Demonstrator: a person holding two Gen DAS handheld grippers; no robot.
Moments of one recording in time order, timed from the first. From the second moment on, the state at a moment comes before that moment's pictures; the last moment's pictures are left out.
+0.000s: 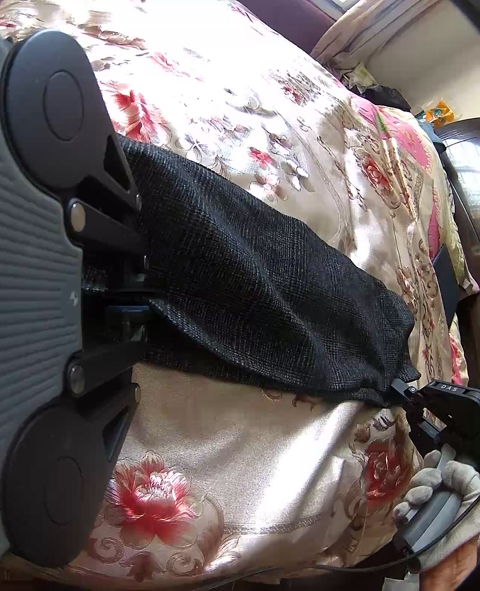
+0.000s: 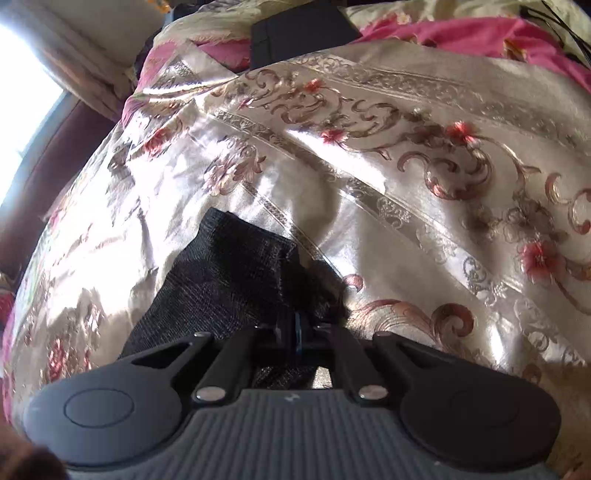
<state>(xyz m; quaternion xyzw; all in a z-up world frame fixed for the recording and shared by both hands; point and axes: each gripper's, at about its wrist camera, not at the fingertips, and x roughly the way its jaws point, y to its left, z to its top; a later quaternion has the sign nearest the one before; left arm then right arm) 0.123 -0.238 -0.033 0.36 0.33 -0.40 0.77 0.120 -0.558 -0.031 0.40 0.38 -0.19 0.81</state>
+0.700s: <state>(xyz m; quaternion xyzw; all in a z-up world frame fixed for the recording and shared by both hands) 0.116 -0.212 -0.013 0.30 0.36 -0.43 0.77 0.127 -0.545 -0.001 0.34 0.42 -0.22 0.81</state>
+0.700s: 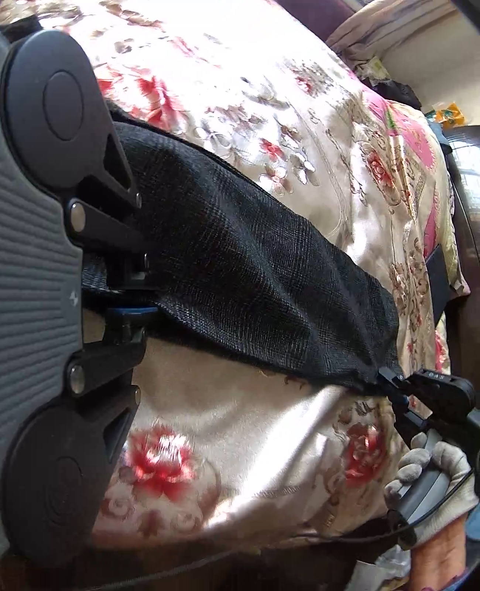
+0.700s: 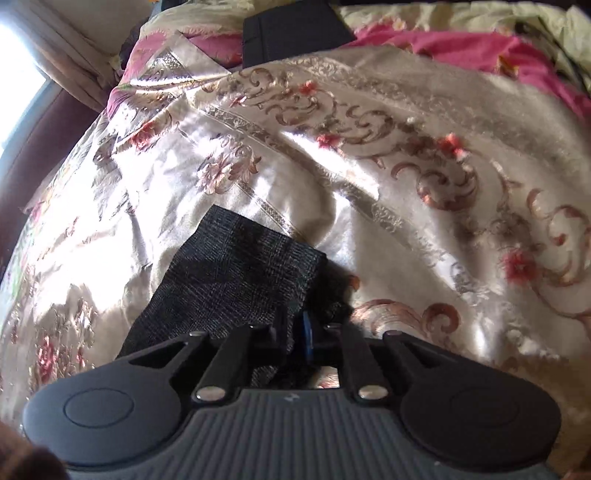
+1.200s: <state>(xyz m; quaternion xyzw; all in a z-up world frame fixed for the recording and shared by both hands) 0.159 -0.058 0.031 0.32 0.32 -0.26 0.85 0.267 -0.222 0.014 0.08 0.56 0.32 0.76</state>
